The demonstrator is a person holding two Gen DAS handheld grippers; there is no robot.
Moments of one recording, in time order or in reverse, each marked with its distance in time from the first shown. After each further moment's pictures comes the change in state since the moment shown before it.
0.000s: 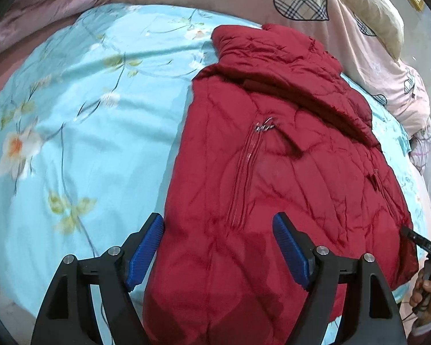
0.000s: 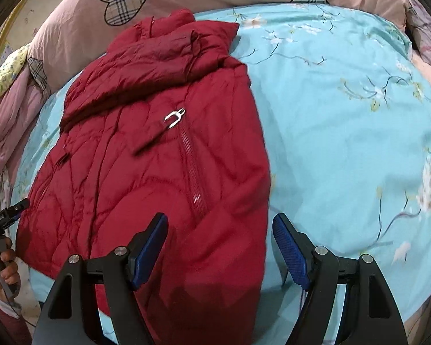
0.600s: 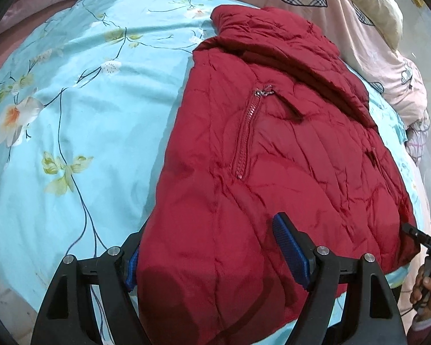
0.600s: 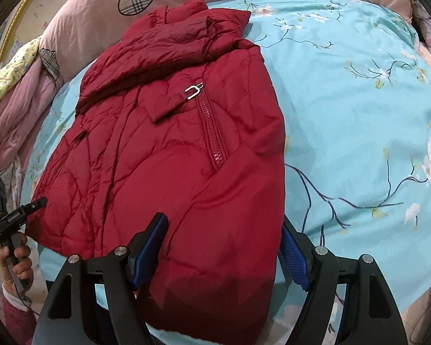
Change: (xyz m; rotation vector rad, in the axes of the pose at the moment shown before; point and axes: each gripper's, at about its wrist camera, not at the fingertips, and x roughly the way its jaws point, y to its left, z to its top) left arm 0.006 0.005 -0.022 0.006 0.070 -0.029; right arm -0.011 0.005 -0.026 -0.010 0.046 0.061
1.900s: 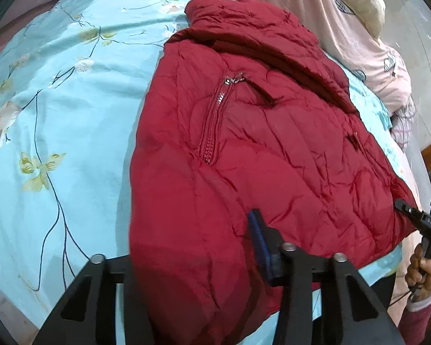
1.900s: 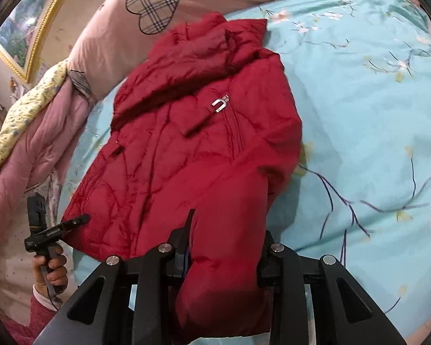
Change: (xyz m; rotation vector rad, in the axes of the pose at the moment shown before) left arm 0.010 -0.015 -0.002 0.043 0.013 -0.078; right arm -0.008 -0.012 0.000 0.036 -0.068 0.227
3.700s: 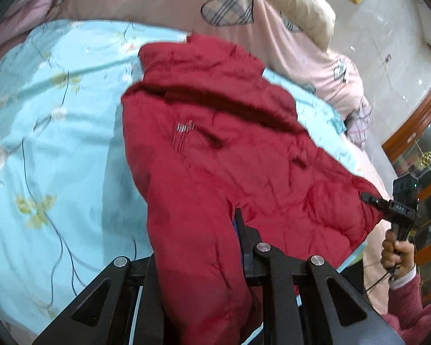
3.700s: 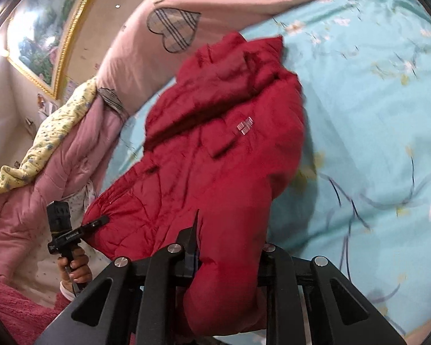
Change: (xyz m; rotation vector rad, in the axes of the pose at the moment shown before) left arm -0.057 0.017 0.015 0.127 -0.111 -0.215; right arm -0.030 -0.015 0.021 0.019 -0.047 0.190
